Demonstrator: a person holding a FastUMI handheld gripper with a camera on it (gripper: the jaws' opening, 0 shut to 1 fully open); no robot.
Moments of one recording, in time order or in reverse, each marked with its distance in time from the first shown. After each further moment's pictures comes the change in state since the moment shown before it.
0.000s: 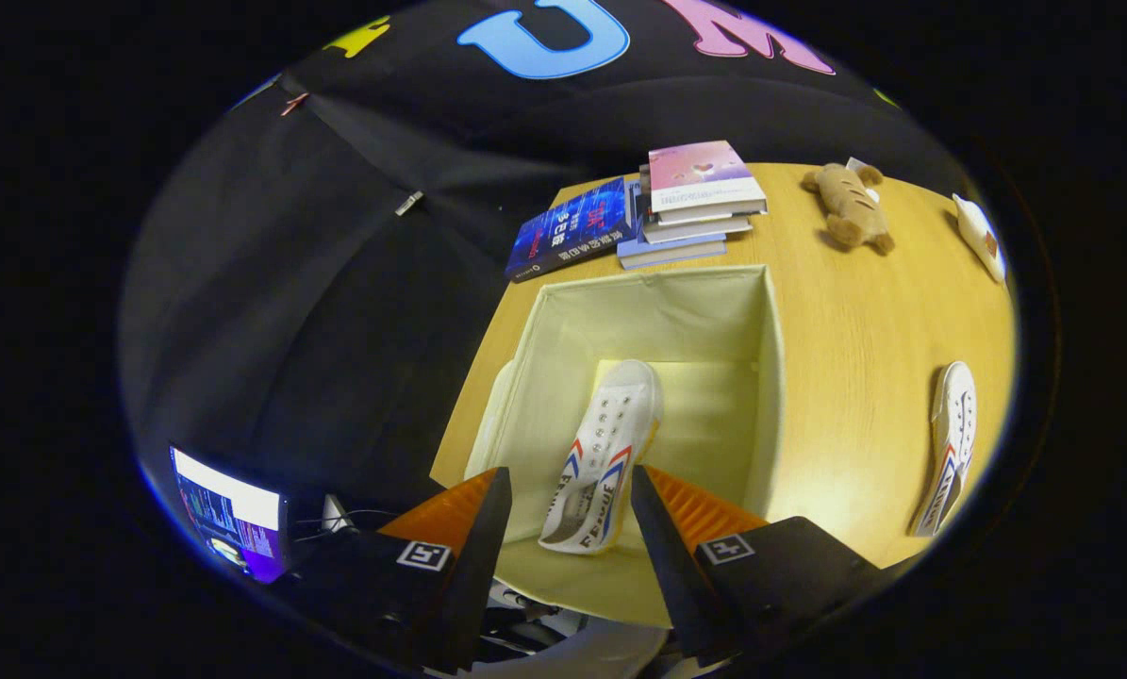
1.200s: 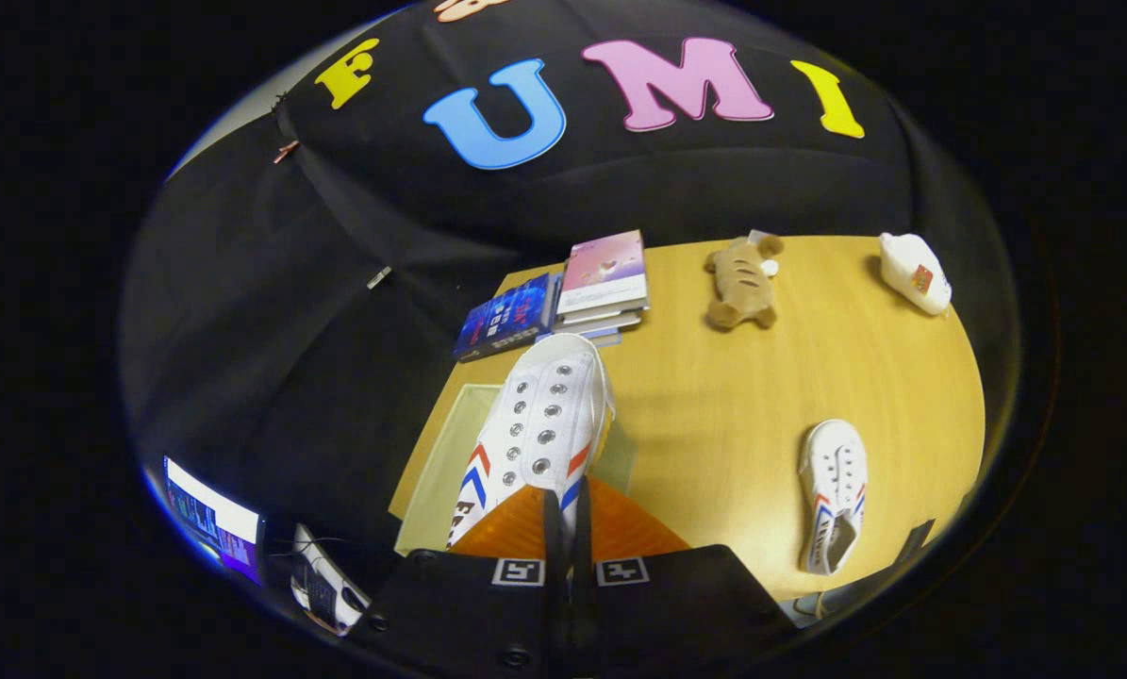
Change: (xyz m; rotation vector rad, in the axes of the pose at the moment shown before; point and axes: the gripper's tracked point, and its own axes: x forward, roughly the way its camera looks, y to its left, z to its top) arm -0.087 -0.070 0.052 0.009 -0.162 -0.095
